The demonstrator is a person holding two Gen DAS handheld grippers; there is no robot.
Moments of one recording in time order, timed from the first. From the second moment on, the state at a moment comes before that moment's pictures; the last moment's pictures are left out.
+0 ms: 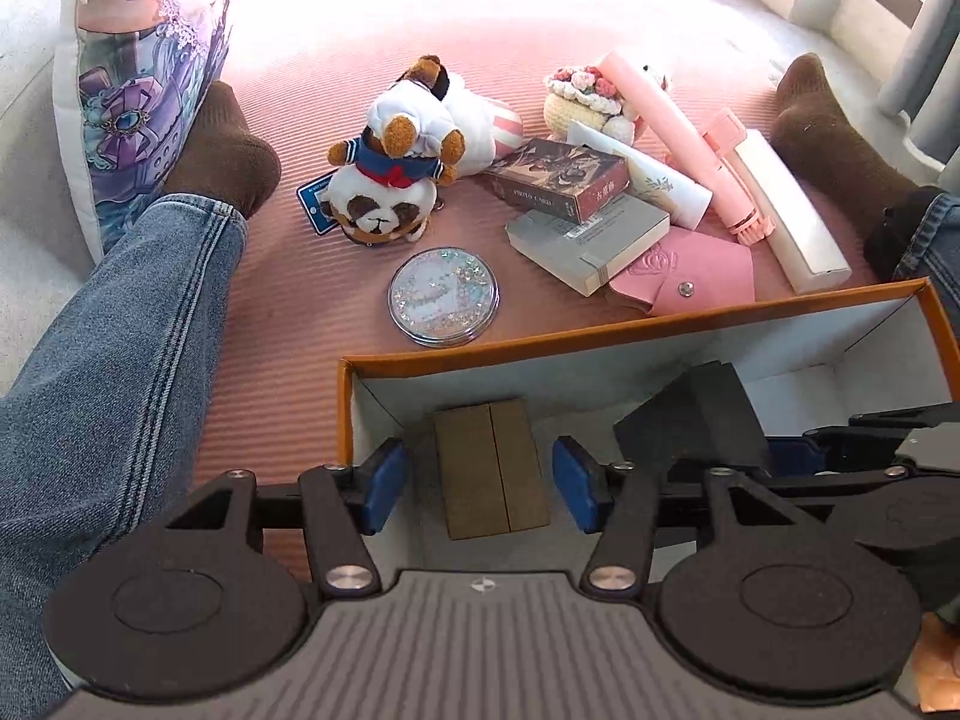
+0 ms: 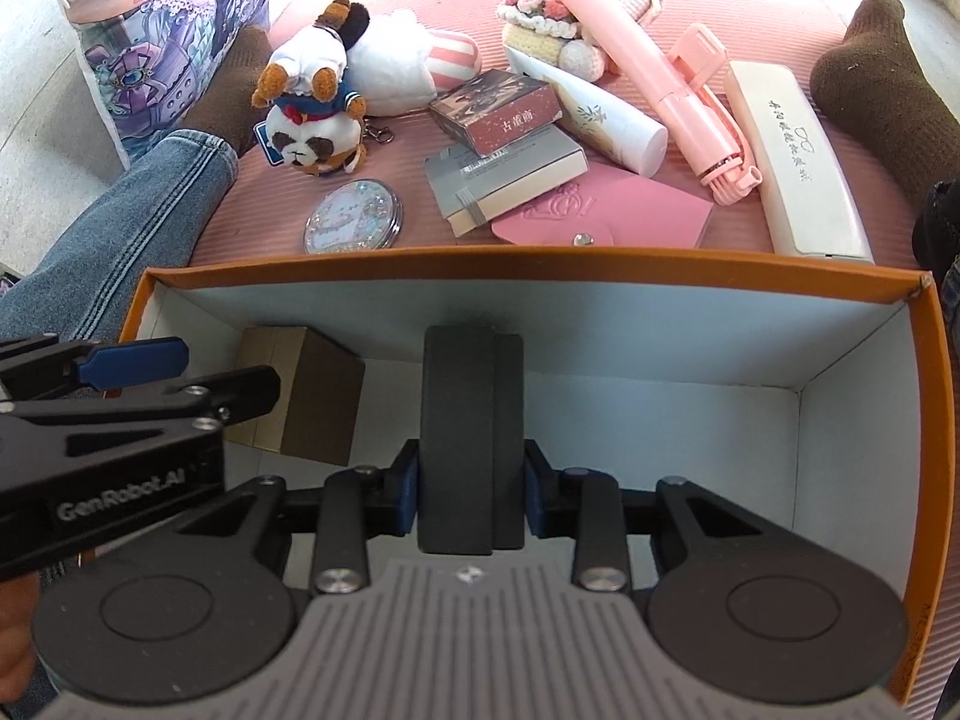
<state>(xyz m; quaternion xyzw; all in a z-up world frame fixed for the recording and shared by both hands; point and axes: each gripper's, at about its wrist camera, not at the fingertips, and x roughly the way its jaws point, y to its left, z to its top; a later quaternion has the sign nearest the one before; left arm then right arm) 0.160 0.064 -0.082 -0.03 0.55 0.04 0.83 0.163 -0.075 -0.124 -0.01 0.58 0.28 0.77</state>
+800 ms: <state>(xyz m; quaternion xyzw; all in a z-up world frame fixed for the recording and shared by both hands) 0.113 0.122 -0.070 -0.10 0.55 0.01 0.83 0.151 -0.009 -0.129 -0.02 0.57 0.26 0.77</state>
